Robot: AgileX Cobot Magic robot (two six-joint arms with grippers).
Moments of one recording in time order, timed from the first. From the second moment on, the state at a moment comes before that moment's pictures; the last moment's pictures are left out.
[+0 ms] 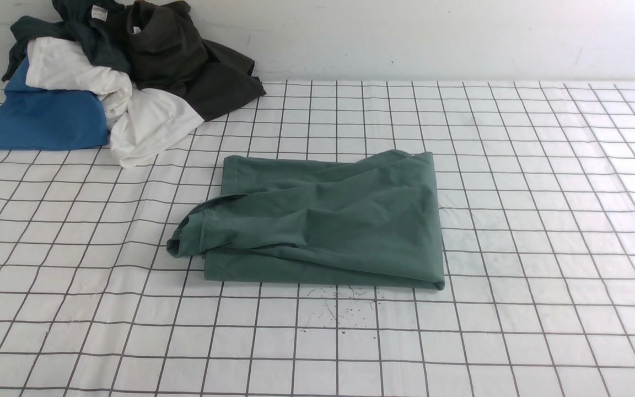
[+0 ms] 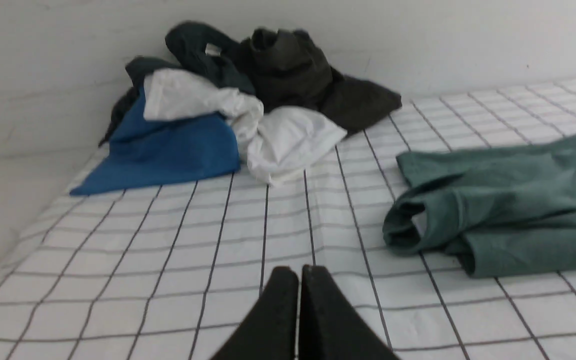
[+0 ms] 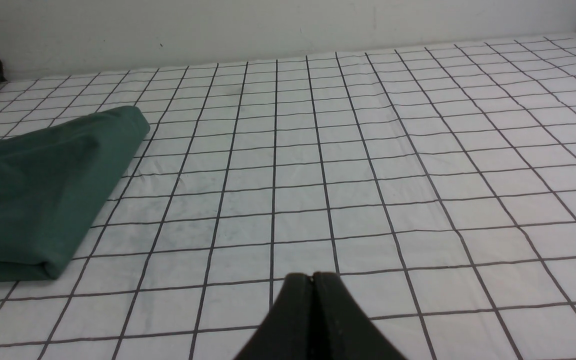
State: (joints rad) right arm -0.04 -0.01 0.02 -0.07 0.36 0.13; left arm -0.04 -0.02 0.02 0.01 0.17 0.04
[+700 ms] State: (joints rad) right arm -0.04 -0.01 0.02 -0.07 0.36 0.13; left arm -0.04 -0.02 0.03 -0.03 0.36 0.04
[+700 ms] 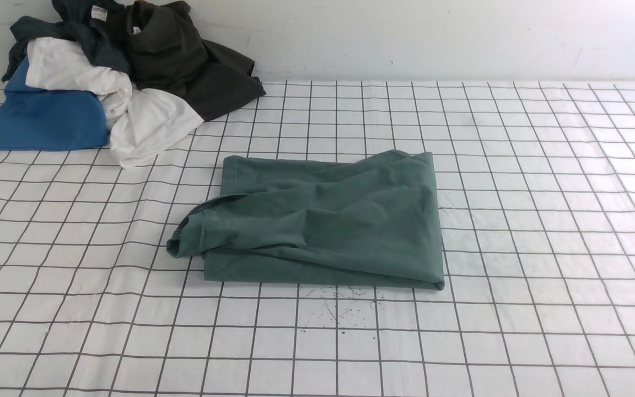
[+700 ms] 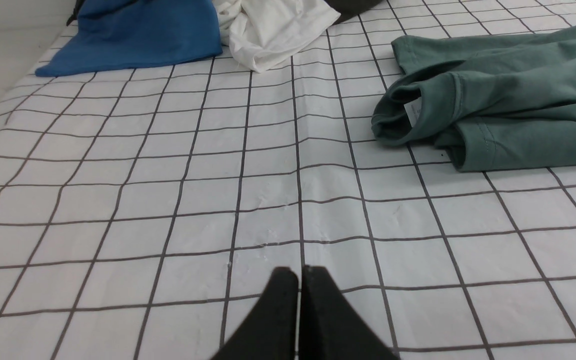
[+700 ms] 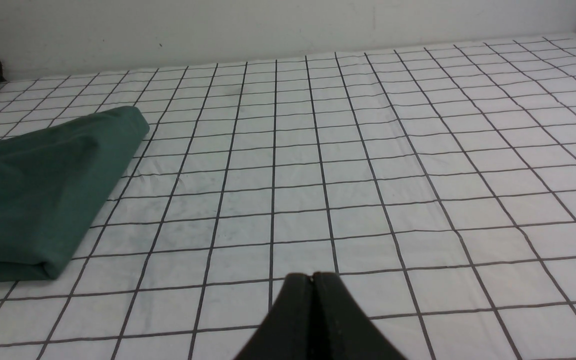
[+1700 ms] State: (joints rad) right arm -0.04 -0.01 0.02 -0.07 0.36 0.13; left arm 0.02 -0.02 0.03 -0.03 0.36 0.04
